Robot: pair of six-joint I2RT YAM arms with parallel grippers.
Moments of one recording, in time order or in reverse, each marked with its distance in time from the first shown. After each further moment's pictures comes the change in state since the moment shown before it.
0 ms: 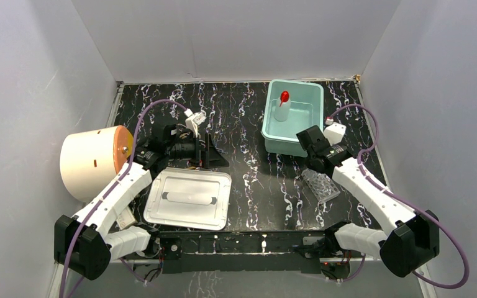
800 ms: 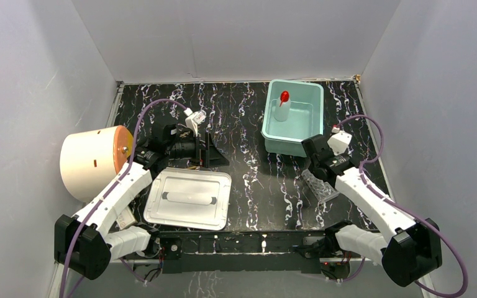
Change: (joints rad) left arm 0.000 0.003 -0.001 0.019 -0.001 -0.011; right arm -0.048 -0.068 -0.151 0.119 0.030 0.018
